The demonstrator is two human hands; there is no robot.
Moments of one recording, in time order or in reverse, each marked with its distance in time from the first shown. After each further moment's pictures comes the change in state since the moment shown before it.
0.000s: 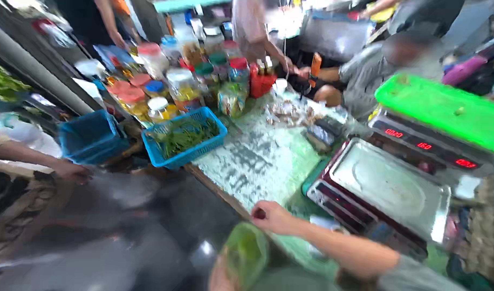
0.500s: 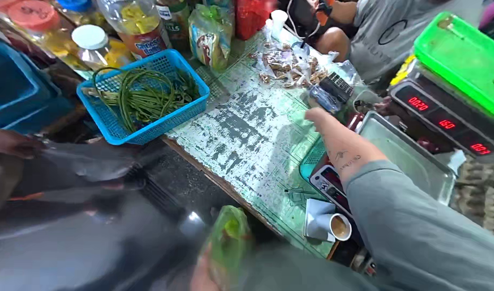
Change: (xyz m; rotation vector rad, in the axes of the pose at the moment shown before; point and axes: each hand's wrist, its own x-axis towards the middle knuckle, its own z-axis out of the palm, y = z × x) left_hand 0.031 0.027 -0.006 -0.157 -0.024 -0.147; right_hand 0.140 0.213 -0.253 -0.406 0.343 0.939
